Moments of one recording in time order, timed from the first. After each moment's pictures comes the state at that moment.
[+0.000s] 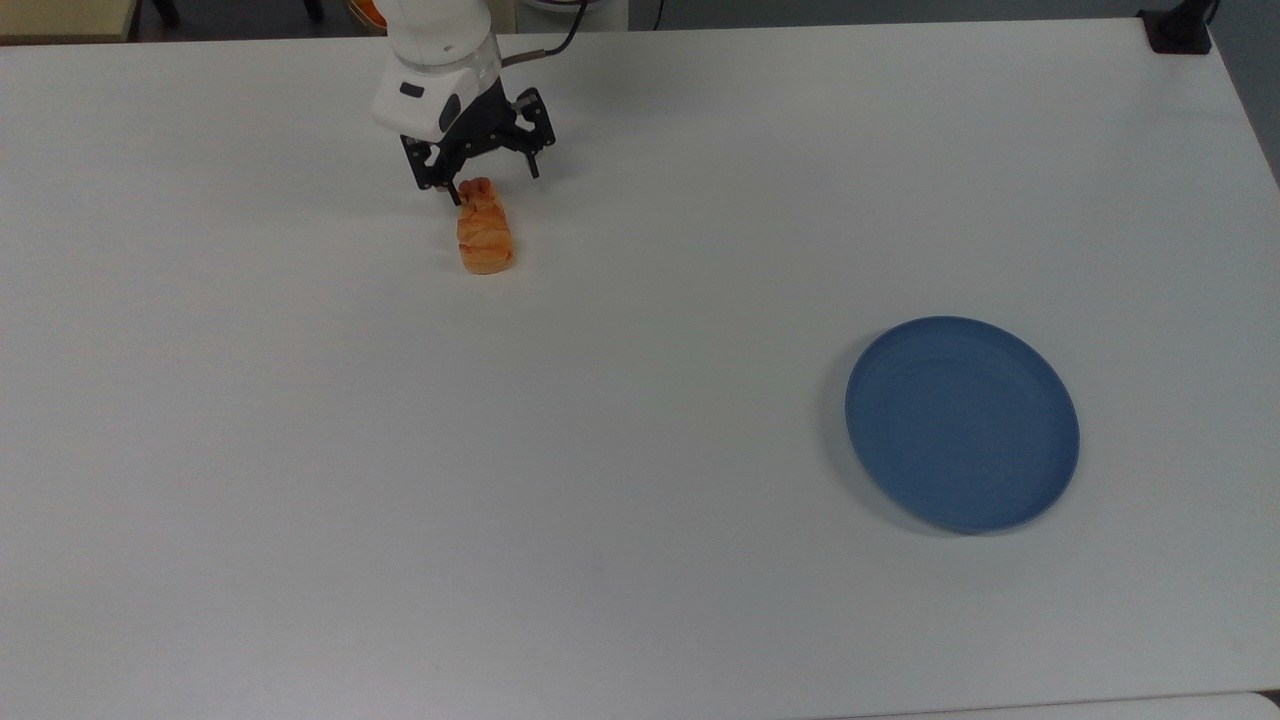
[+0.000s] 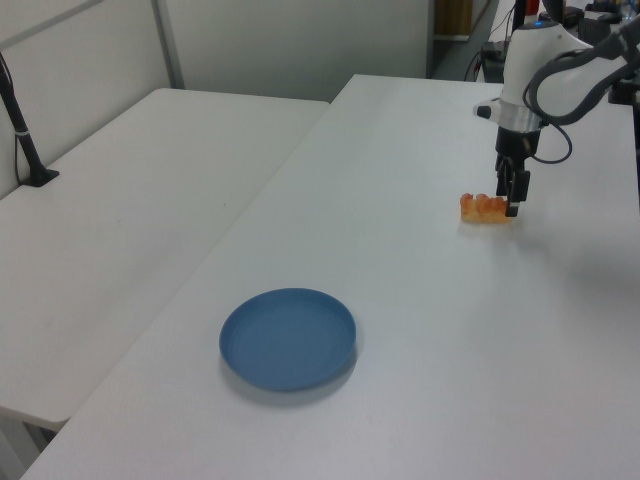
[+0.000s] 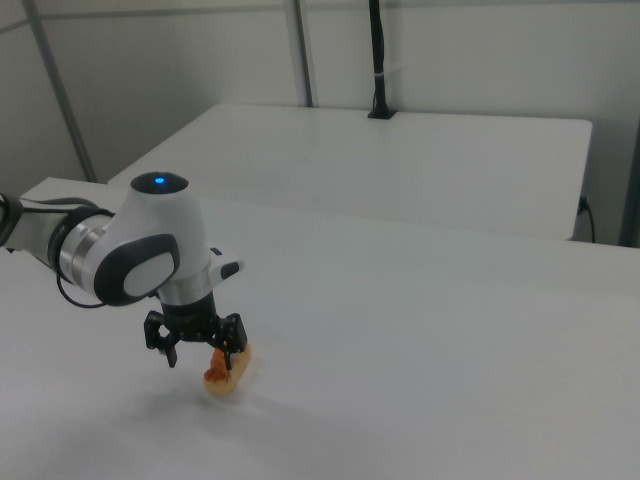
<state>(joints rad) 0.22 0.01 -0.28 -2.32 0.12 2.34 -0.59</state>
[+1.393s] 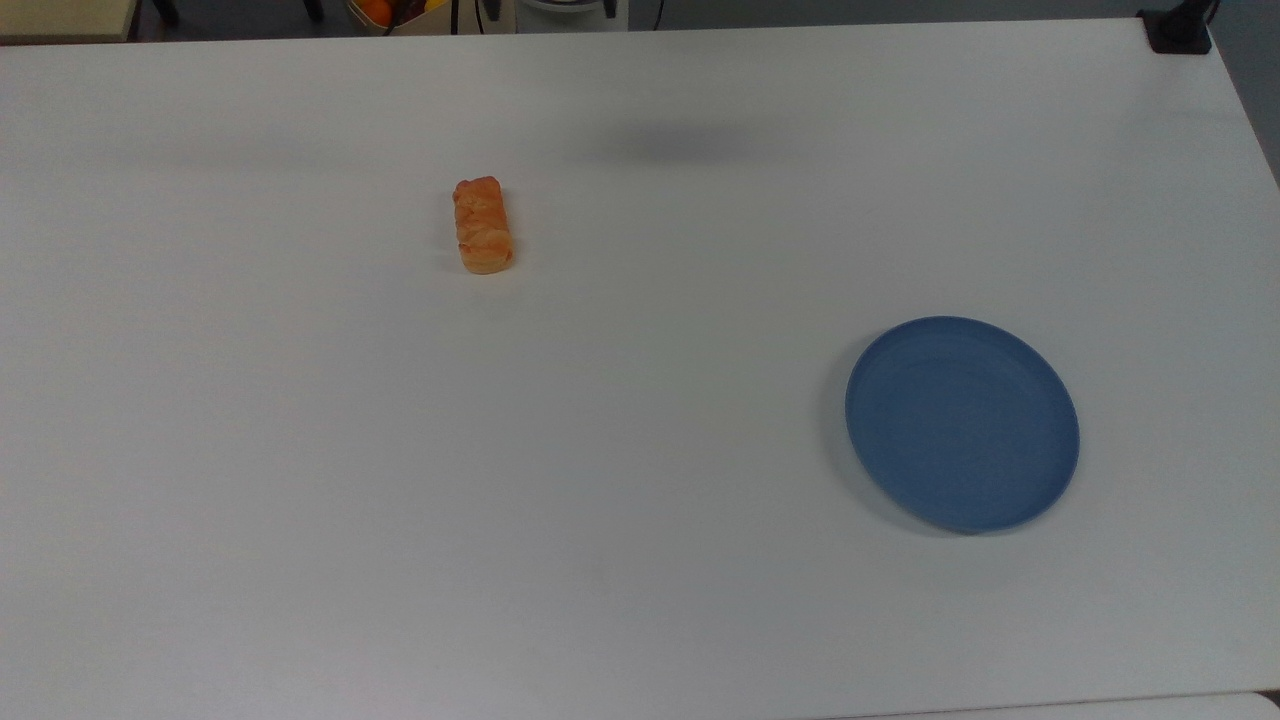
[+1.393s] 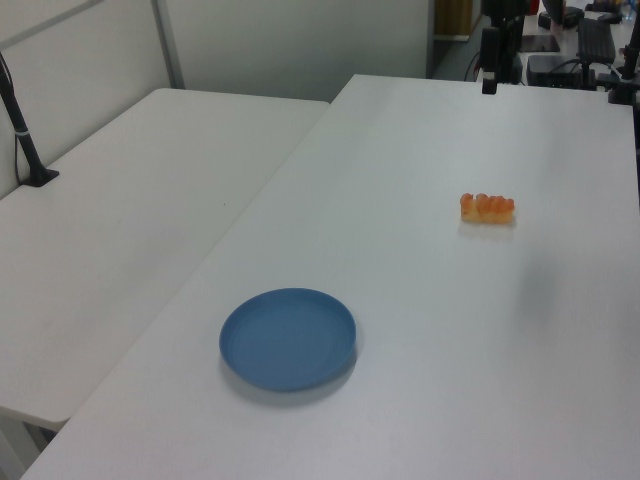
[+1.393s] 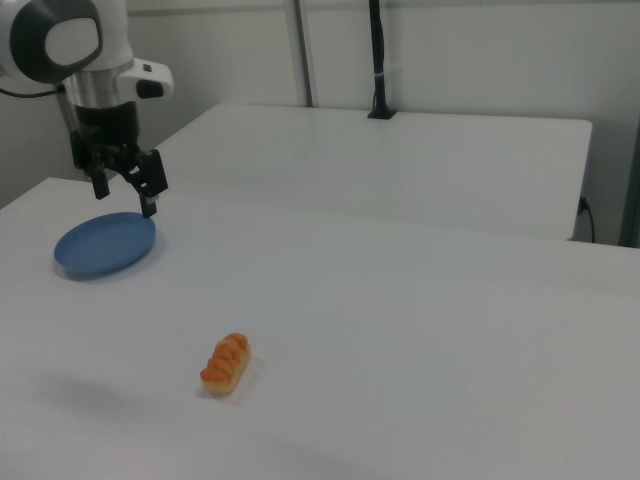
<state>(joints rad) 0.06 -0.04 0.01 -1.67 0.12 1.62 0.07</state>
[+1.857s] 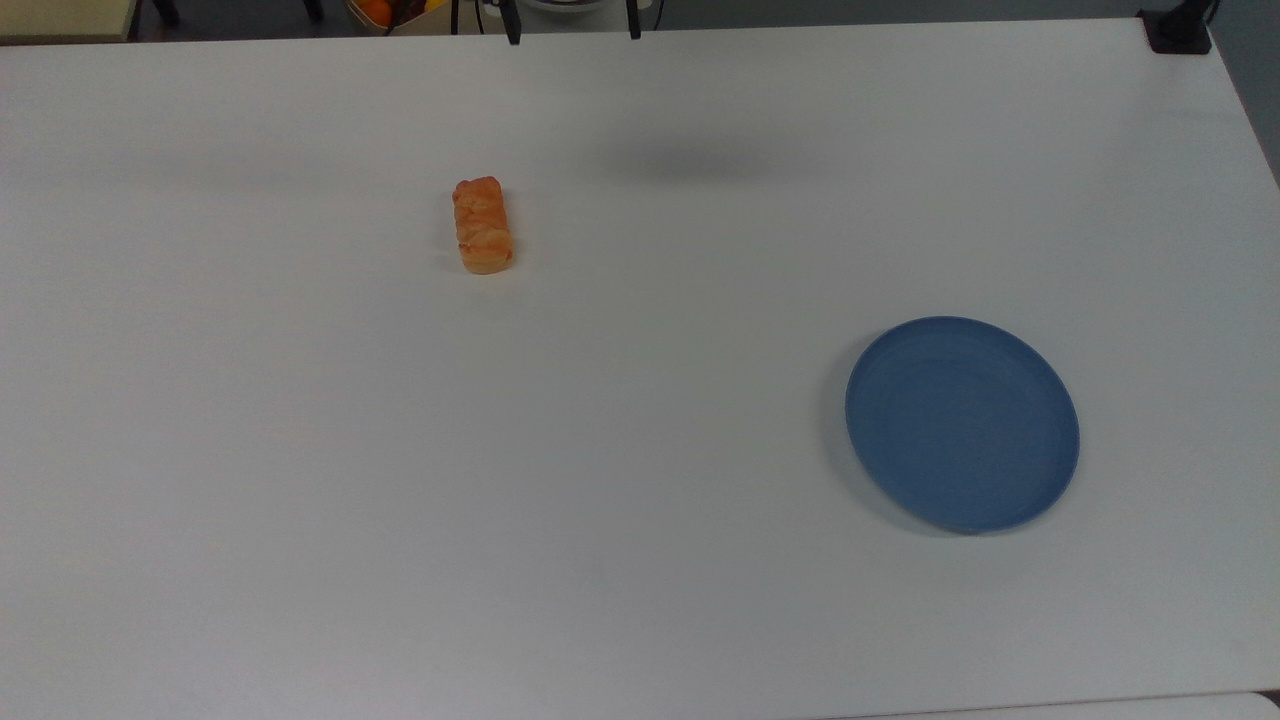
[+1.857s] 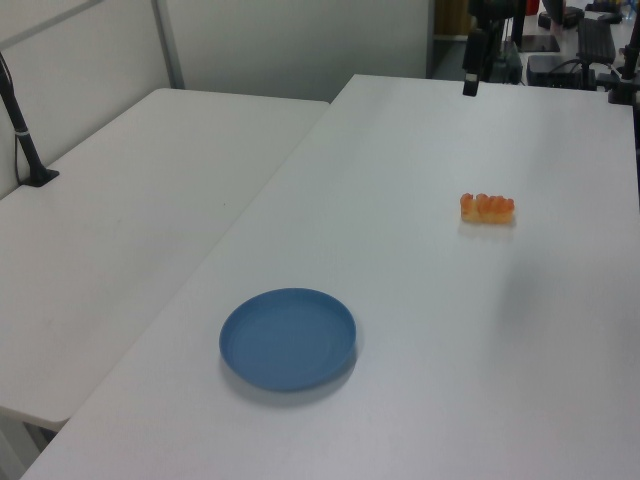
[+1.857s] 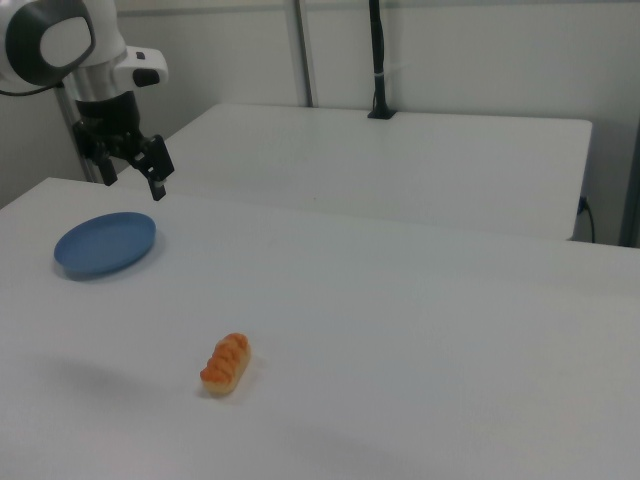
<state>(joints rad) 0.05 -0.03 0.05 -1.68 0.10 1.75 0.05</state>
